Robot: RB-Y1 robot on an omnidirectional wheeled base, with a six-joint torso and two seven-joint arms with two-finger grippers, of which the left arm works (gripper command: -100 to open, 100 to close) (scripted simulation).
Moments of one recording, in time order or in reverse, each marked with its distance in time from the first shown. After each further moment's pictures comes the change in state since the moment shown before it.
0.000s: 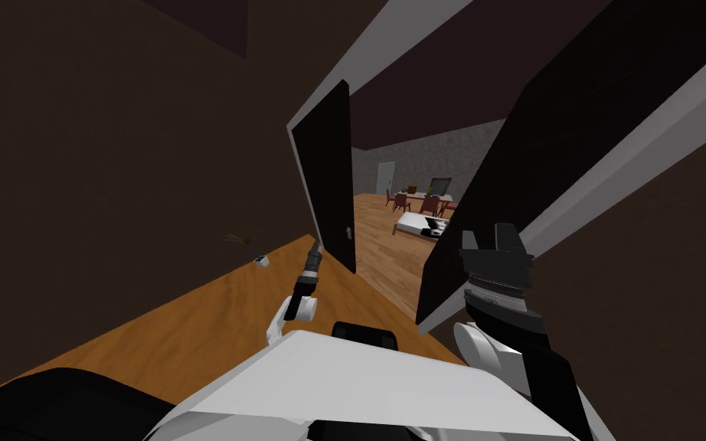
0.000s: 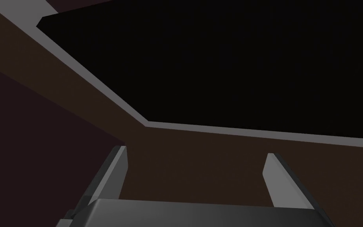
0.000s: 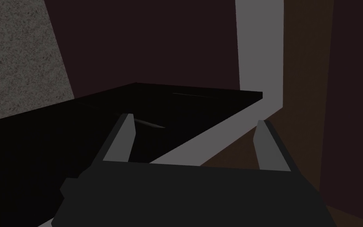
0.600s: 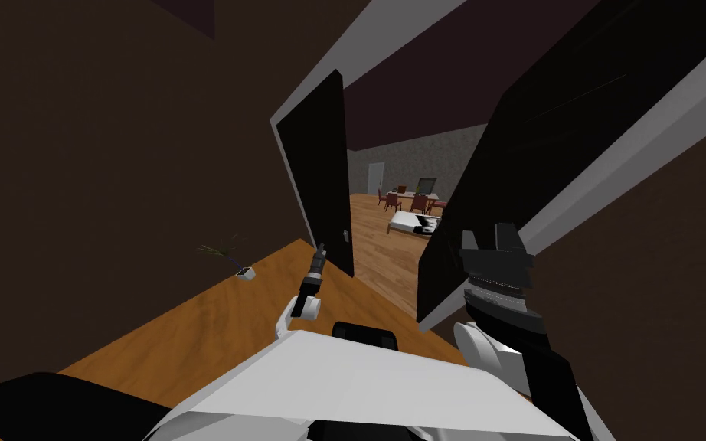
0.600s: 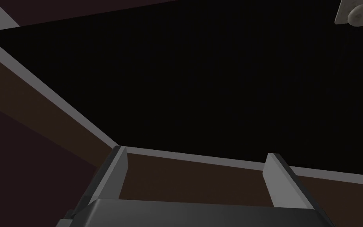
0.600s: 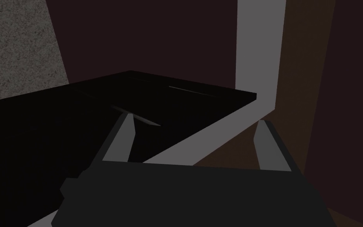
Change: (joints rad) arm -0.073 0.005 -0.009 0.189 0.018 -0.053 0.003
